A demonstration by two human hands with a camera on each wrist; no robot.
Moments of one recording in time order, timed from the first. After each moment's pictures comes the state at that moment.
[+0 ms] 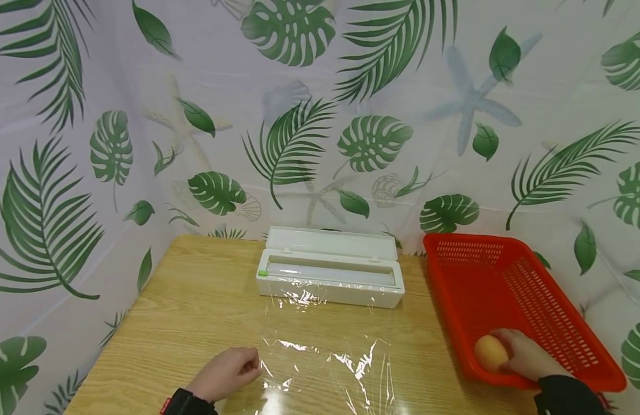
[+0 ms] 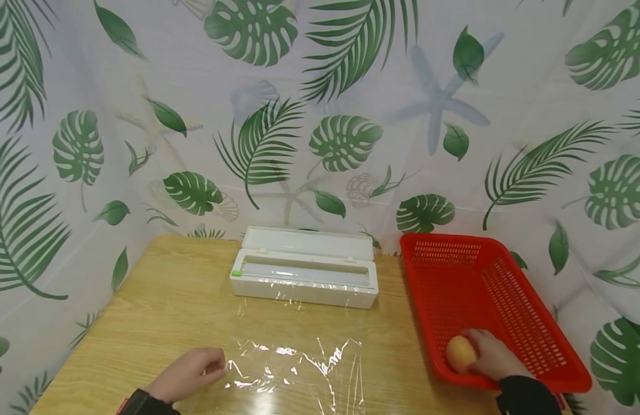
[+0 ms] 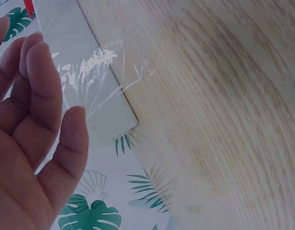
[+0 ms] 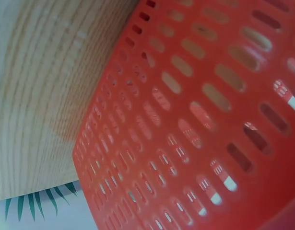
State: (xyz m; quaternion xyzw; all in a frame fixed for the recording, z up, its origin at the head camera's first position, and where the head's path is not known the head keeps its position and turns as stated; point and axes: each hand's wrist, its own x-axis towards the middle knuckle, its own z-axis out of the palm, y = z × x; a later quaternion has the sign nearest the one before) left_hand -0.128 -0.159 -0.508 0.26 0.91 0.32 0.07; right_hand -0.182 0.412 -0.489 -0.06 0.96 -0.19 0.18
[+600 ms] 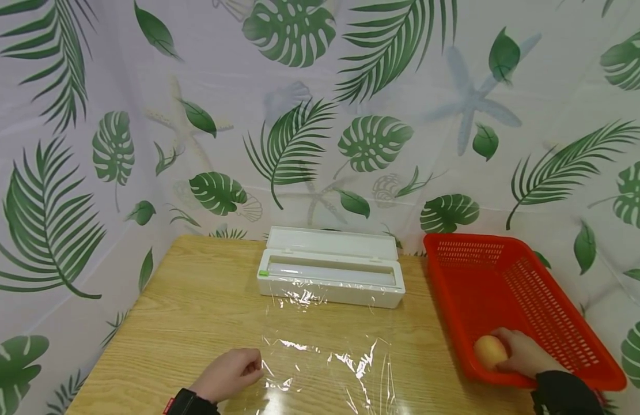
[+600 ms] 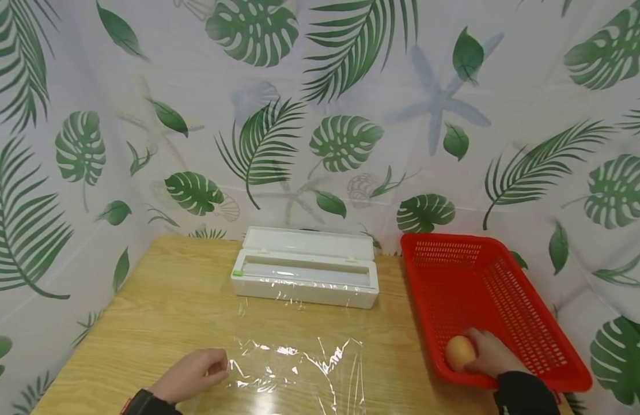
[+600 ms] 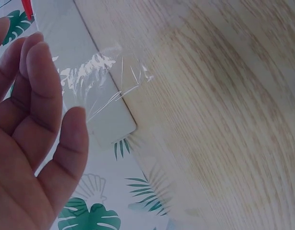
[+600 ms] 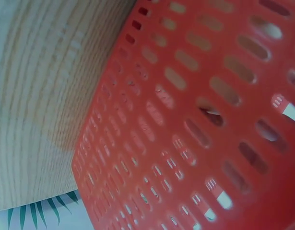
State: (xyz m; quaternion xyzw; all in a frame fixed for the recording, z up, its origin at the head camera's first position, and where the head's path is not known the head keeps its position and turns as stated) left_hand -0.127 -0.156 -0.512 0.27 0.91 0.31 0.06; right_hand -0.187 0.414 -0.492 -0.08 0.96 -0.18 0.19
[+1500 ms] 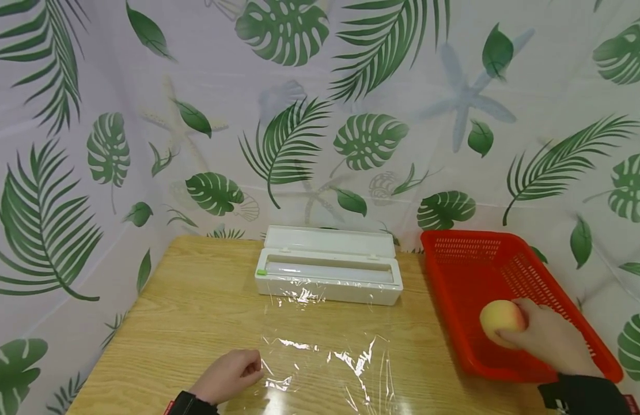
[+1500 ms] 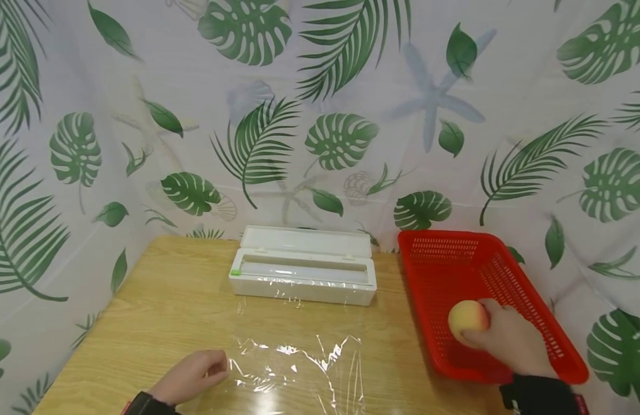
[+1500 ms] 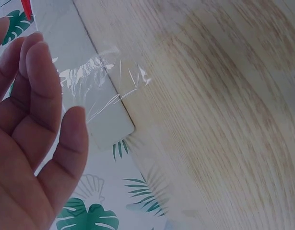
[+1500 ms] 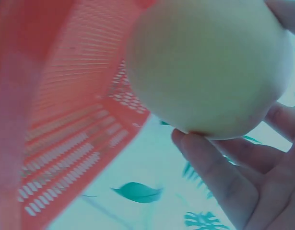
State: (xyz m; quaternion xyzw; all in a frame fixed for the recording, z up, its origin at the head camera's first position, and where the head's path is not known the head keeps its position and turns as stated) left_hand -0.125 -0.154 -0.516 0.27 0.91 0.32 0.07; right_hand -0.163 0.386 -0.412 -0.01 0.99 -0.13 0.05
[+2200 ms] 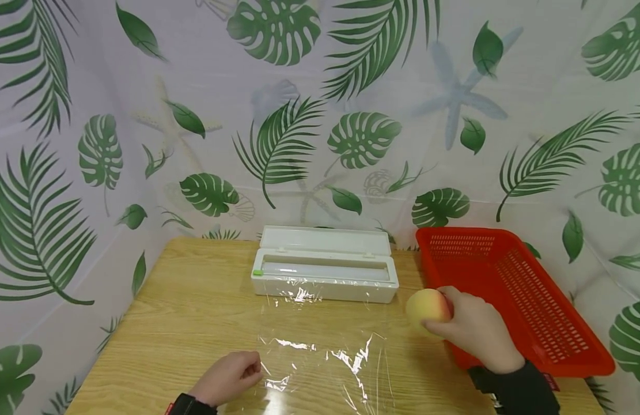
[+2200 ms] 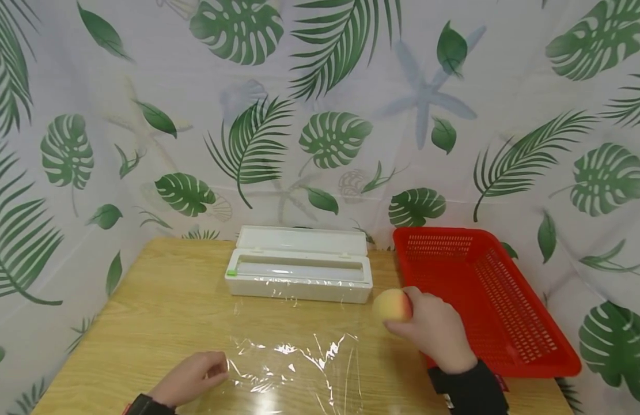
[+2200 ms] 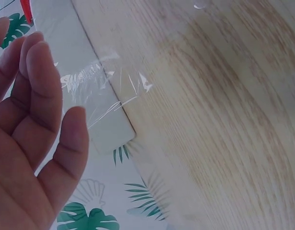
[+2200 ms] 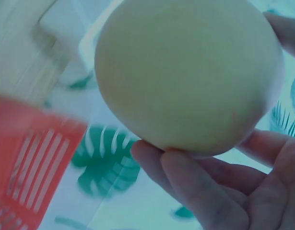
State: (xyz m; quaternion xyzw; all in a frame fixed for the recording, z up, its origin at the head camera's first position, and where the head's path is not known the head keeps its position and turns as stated) left_hand -0.124 -0.149 -0.518 0.27 0.91 0.32 0.08; right_hand -0.150 0.261 -0.388 -0.08 0.98 -0.16 -0.05
